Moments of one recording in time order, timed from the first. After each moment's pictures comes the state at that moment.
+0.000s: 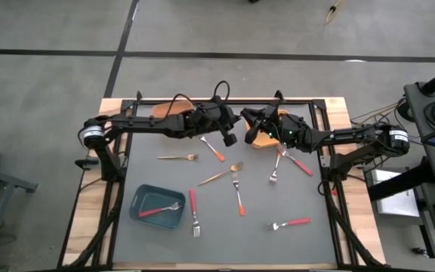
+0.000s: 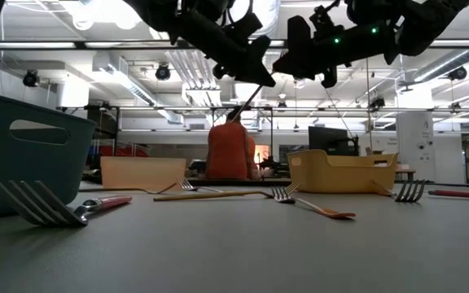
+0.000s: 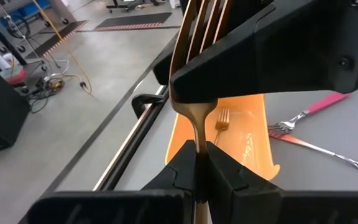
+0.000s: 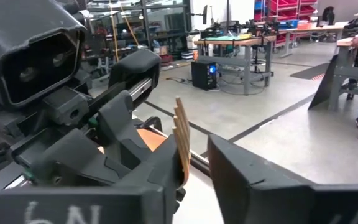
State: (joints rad) left arm 0.22 1.76 1.31 0.07 -0.23 0.14; right arm -0.26 1.32 0.65 0.69 0.36 0.11
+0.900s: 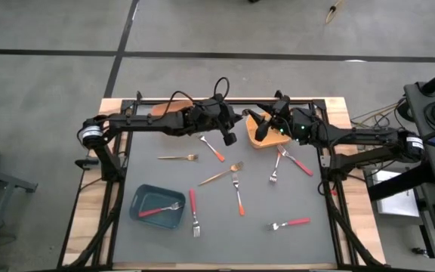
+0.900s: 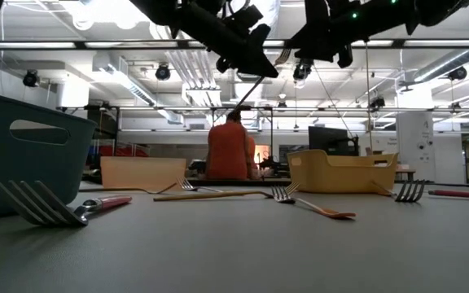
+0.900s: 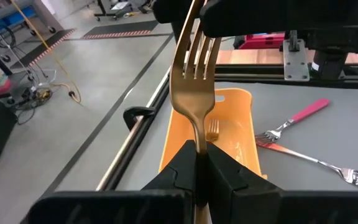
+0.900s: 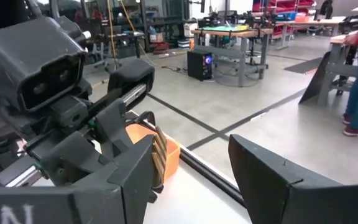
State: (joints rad) left arm 0.23 1.75 1.36 0.03 -0.17 0.16; right arm -0.26 1.11 0.73 0.32 0.37 0.09
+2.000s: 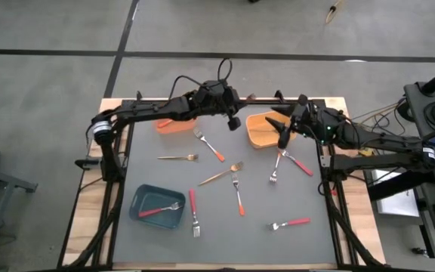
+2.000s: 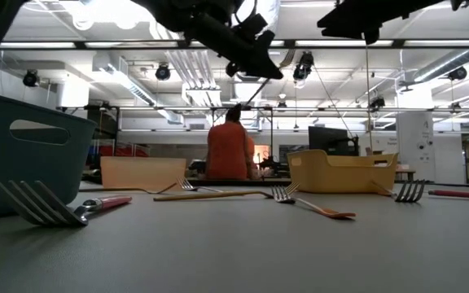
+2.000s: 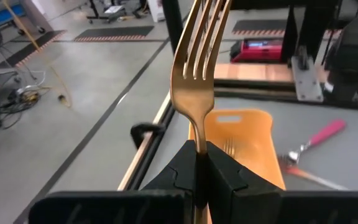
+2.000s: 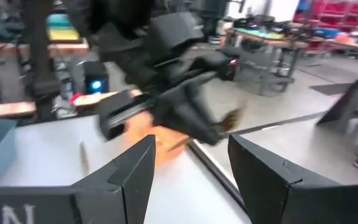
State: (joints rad) left arm 0.36 1.87 1.56 -0.03 -0.01 0.17; right arm -0.24 0.80 0.73 -0.03 0.23 -0.07
